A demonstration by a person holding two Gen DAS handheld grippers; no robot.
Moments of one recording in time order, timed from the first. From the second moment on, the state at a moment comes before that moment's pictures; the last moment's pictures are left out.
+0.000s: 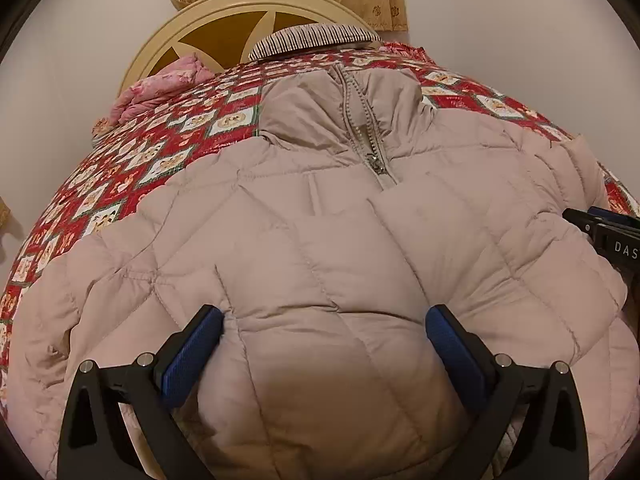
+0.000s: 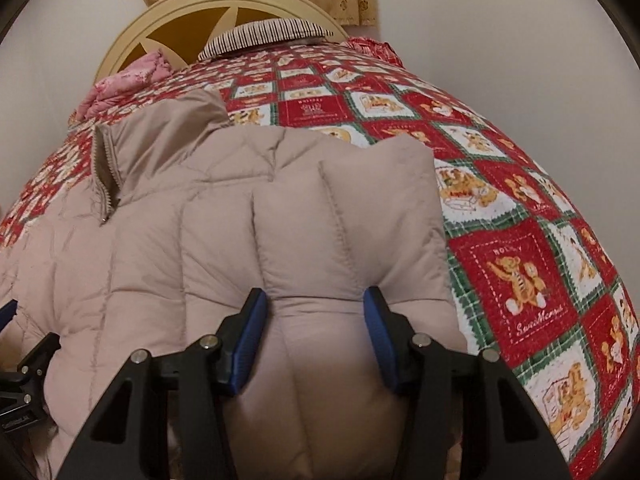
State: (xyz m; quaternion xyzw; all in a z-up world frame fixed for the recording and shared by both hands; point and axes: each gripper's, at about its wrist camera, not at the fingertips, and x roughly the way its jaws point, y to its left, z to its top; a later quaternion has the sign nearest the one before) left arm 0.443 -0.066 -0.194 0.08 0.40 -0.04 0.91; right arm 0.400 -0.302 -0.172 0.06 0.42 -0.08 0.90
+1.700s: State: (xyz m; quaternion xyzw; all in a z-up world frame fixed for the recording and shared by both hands) left arm 0.319 0.069 -0.121 0.00 0.32 0.03 0.95; right arm 0.383 -0.230 -0.178 0.03 0.42 -0.06 0.90
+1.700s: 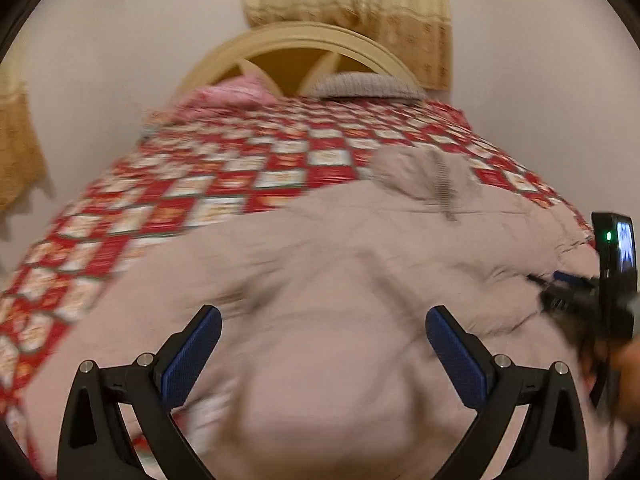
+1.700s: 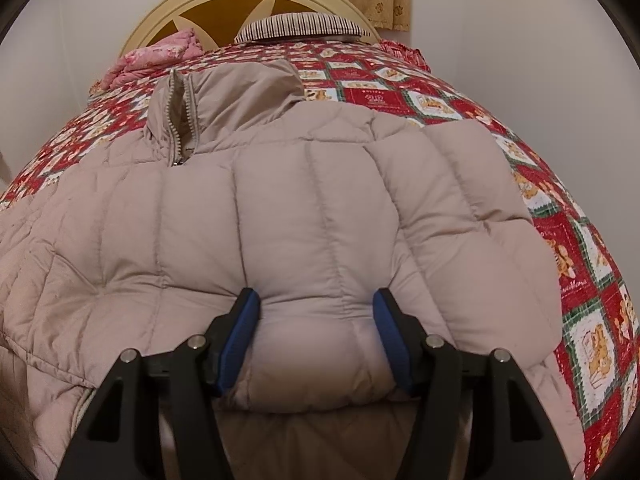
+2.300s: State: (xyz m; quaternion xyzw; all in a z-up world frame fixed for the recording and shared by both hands) left arm 0.201 0.309 -0.193 -0.13 0.33 0.22 0.91; right arm 0.380 -0.228 -0.175 0.02 0.42 -0.06 0.91
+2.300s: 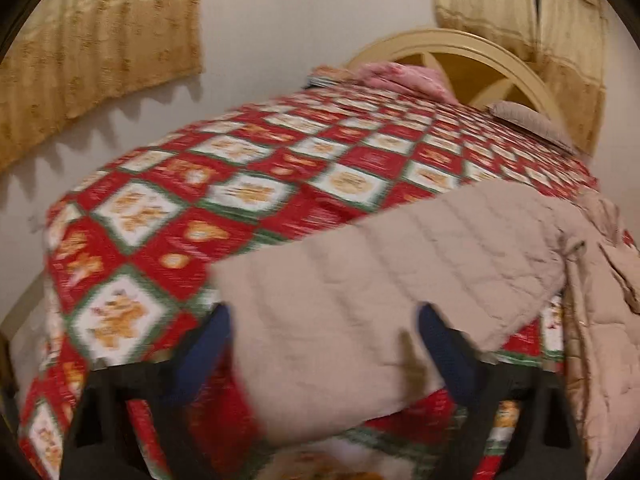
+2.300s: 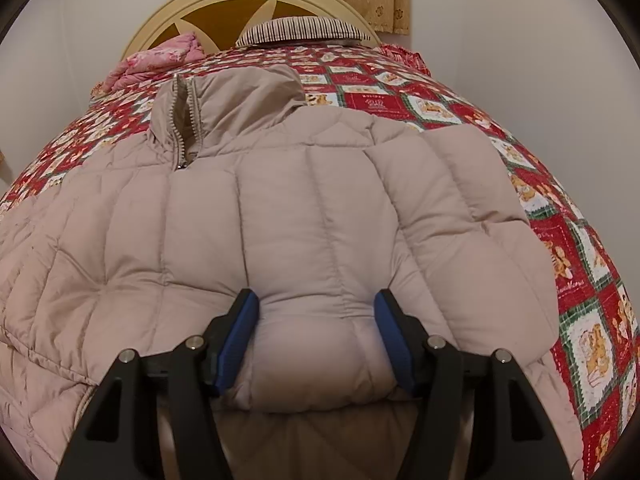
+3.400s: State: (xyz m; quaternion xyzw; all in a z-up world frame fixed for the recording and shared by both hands) left arm 0.299 0.110 0.043 -0.01 0.15 -0.04 0.99; right arm 0.377 -0.229 -0.174 0.04 0.41 -0.05 0.91
